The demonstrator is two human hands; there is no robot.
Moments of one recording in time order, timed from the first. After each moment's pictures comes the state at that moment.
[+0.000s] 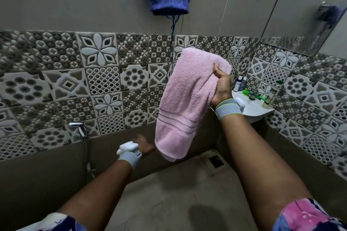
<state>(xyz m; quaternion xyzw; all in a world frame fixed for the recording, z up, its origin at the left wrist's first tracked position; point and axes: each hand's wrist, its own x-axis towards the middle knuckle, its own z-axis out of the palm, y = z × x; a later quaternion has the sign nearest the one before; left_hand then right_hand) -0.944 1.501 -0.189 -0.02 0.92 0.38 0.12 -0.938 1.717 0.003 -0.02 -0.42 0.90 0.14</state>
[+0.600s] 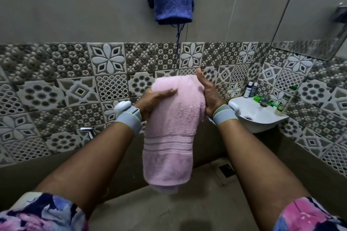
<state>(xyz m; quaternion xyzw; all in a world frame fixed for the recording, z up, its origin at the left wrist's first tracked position) -0.959 1.523 -0.023 0.11 0.61 0.77 0.11 -0.938 1.703 -0.006 0.01 -0.58 0.82 -0.03</state>
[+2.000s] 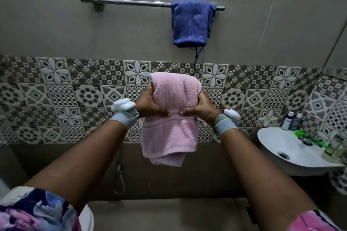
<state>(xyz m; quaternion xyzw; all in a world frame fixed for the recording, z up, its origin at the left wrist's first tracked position) -0.925 1.541 0.020 0.08 0.88 0.45 -0.14 -0.972 1.756 -0.002 0.22 -0.74 0.63 -0.04</state>
